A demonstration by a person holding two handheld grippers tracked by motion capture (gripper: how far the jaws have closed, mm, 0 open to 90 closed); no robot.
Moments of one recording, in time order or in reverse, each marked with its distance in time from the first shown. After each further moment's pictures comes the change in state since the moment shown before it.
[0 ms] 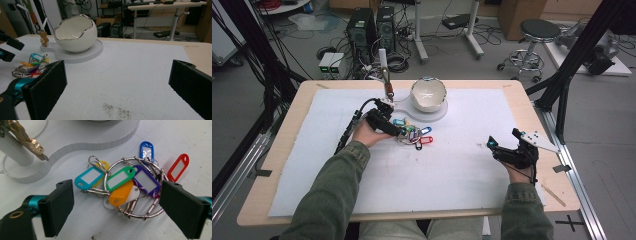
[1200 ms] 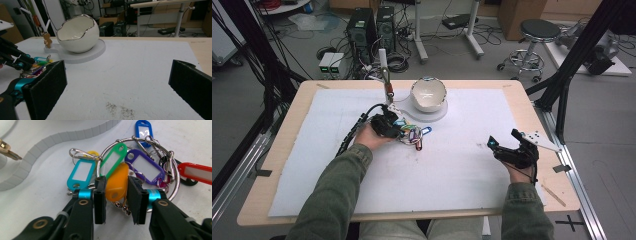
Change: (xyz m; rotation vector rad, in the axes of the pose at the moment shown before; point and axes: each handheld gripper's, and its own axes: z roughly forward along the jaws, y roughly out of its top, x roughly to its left) left arm -0.007 -0.007 0.017 0.038 0.017 0.168; right arm -0.005 -0.002 0.001 0.006 0.027 0.048
